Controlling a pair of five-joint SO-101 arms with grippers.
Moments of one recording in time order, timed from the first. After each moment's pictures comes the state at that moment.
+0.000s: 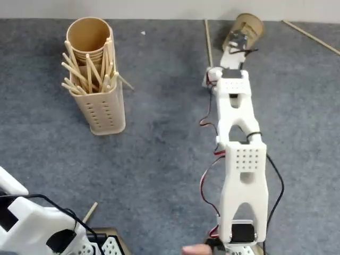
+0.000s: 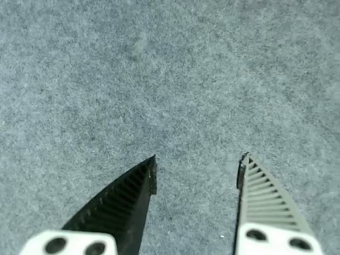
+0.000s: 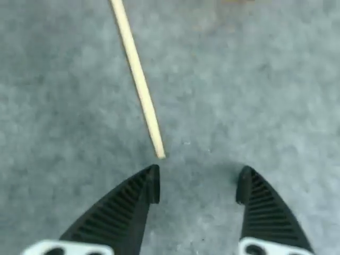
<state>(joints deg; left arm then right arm) -60.4 4.4 1.2 67.5 -4.4 -7.4 56.8 -45.9 50.0 -14.9</state>
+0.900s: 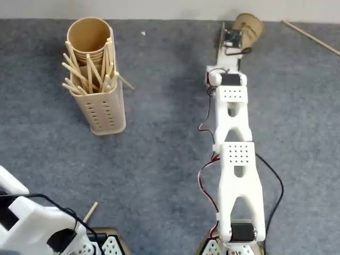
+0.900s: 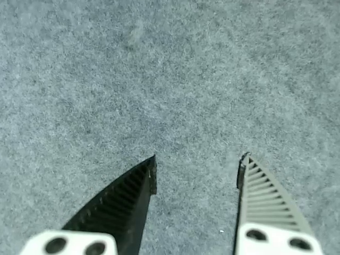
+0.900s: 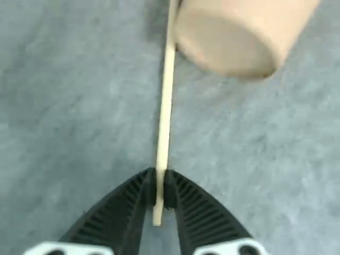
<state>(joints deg) -60.4 4.4 3.0 67.4 -4.4 -7.4 82.1 -90.9 60.6 -4.0</state>
